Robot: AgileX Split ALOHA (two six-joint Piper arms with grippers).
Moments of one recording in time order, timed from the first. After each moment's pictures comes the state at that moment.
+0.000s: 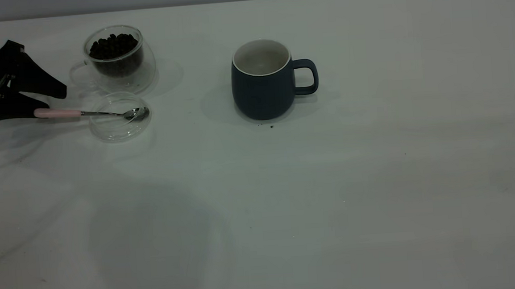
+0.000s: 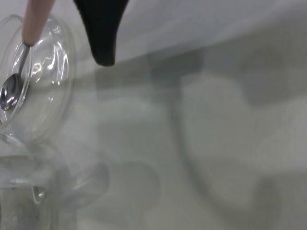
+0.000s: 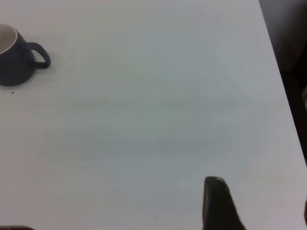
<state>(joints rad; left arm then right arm) 0.32 2.50 -1.46 -1.08 0.74 1.05 0.08 0.03 -0.47 -0.06 1.13 0.09</state>
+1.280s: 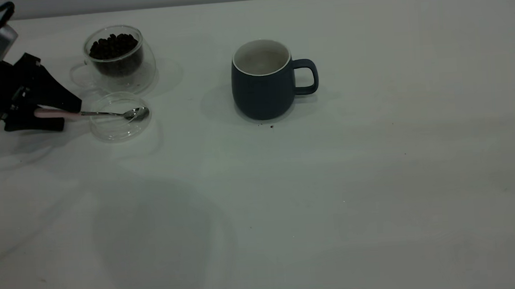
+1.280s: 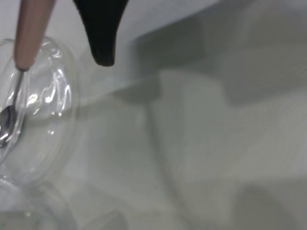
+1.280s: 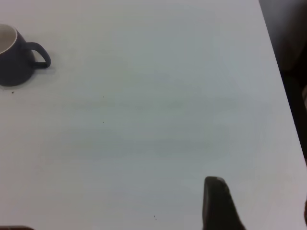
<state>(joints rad) 0.29 2.53 -1.46 -1.03 0.78 1.04 0.08 0.03 -0.47 -0.06 1.13 0.09</state>
